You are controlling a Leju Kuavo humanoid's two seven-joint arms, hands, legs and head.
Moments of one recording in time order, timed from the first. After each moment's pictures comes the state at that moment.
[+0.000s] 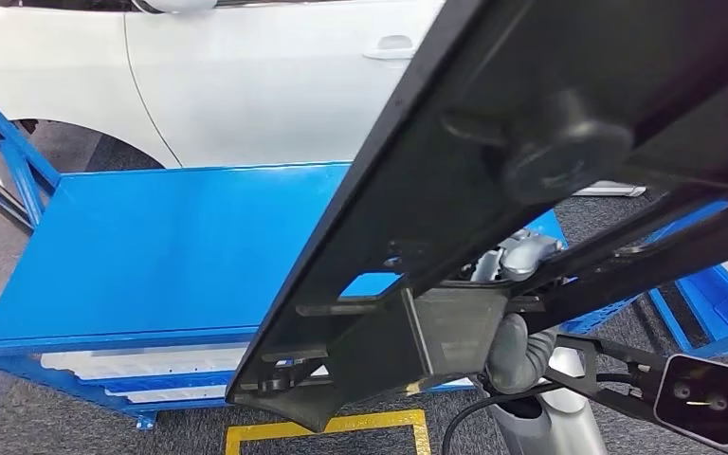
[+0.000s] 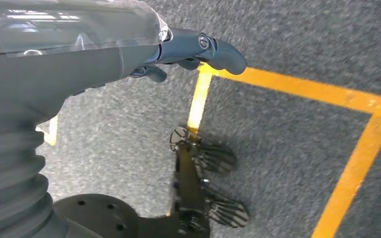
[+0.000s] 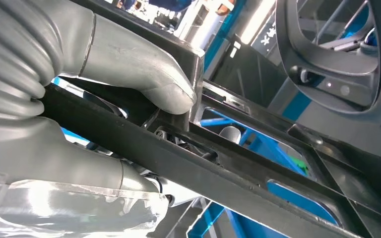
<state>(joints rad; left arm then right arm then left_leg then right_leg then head) -0.10 -0.09 1.31 -0.20 -0.88 -0.11 -0.12 -0.33 0.01 0.38 -1.98 -0.35 0.48 -0.58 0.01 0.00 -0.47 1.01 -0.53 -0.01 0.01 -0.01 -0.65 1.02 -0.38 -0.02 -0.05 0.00</state>
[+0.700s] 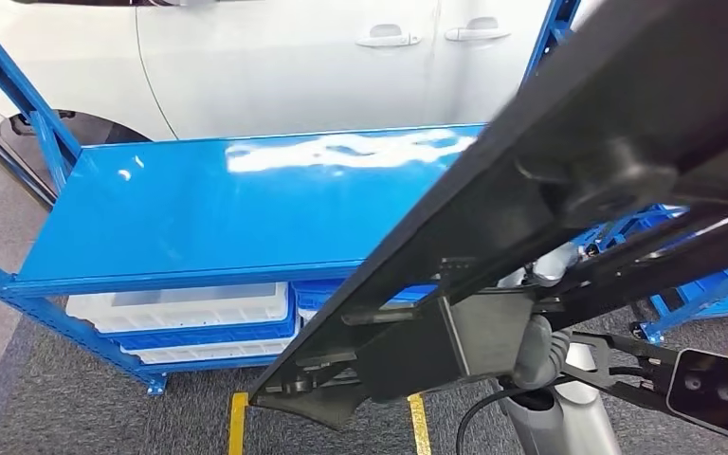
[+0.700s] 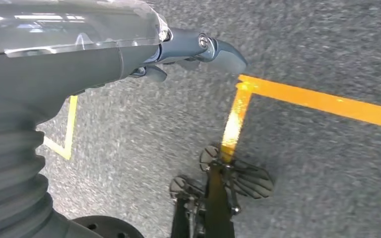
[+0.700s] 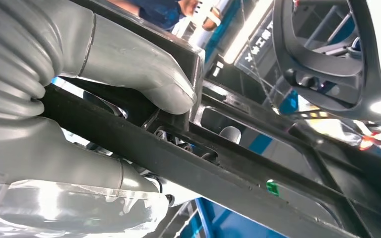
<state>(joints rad) -0.10 -0.08 1.31 -0.20 -0.88 -0.10 -0.11 -0.30 -0.04 0.32 -1.94 -0.38 0.56 -0.66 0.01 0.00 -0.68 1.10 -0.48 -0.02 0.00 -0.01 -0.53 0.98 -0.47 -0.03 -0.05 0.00</state>
